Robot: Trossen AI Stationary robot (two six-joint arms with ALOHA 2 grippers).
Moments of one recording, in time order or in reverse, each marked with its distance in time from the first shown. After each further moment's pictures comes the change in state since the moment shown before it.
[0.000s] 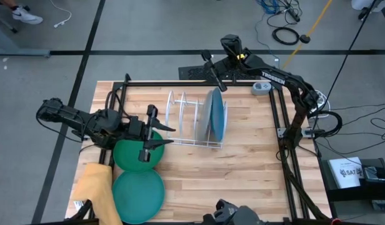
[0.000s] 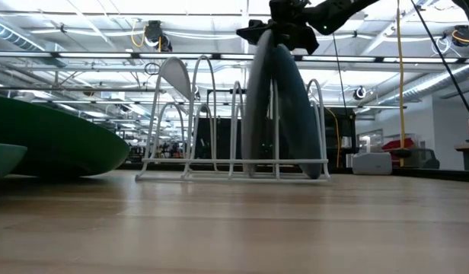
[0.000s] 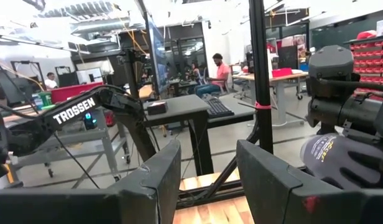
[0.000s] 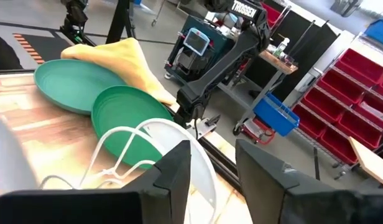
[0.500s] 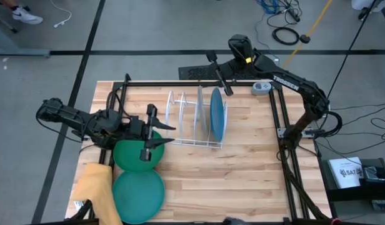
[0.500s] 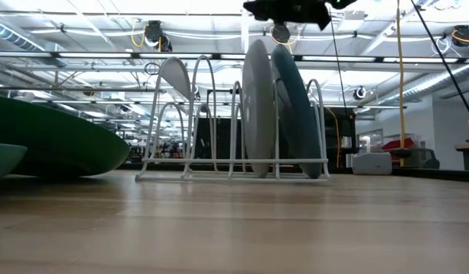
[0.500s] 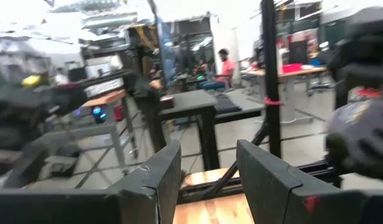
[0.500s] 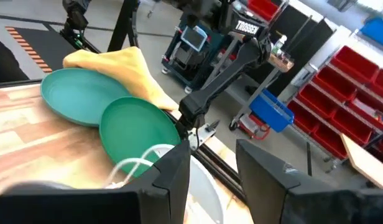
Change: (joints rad) left arm 0.000 -0.002 0.000 -0.018 -0.047 -0.001; right arm 0.079 -0.151 0.000 -0.134 0.116 0.017
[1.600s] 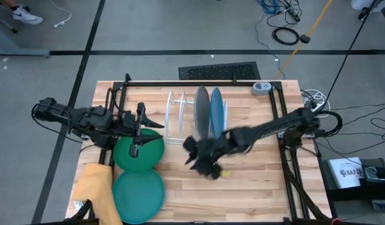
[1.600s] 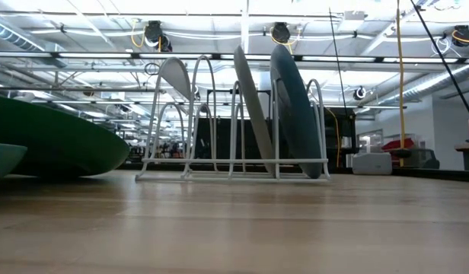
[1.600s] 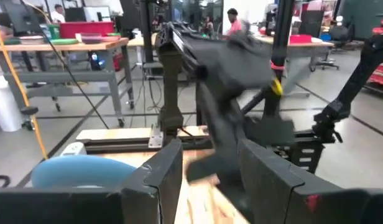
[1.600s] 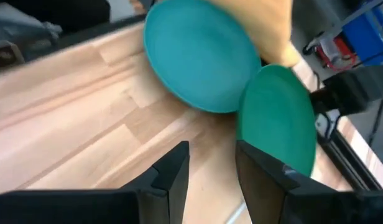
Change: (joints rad) left arm -0.008 -0.154 0.000 -0.346 -0.038 -0.184; right arm 0.894 0.165 0.000 -0.196 0.974 0.167
